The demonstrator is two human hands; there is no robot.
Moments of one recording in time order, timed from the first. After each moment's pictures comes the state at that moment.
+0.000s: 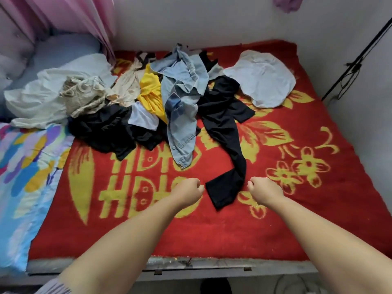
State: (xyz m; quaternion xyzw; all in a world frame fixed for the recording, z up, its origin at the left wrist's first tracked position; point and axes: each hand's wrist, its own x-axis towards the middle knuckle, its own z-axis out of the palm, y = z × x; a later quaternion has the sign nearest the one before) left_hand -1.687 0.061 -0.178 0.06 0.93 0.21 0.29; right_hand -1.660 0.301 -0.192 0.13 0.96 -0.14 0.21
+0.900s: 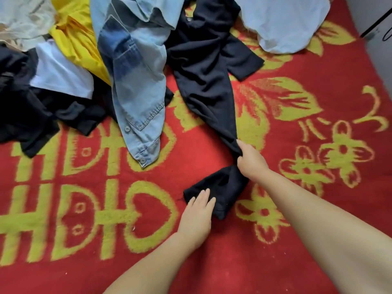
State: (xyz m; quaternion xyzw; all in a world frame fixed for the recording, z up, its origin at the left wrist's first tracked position) left_hand -1.730 0.158 -0.465 0.24 0.91 0.12 0.30; right_hand -1.836 0.348 -0.420 0.19 0.92 -0.24 0.24
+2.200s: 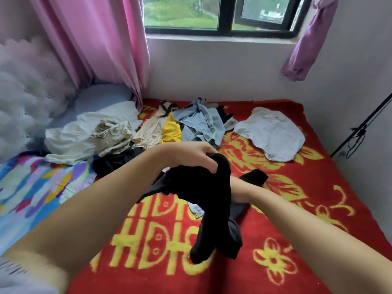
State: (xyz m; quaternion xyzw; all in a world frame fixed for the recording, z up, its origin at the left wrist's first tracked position) left_hand -1.822 -0.002 0.072 0.26 0.82 0.35 0.38; right_hand -1.801 0.174 -0.058 -0.12 0.91 -0.32 0.23
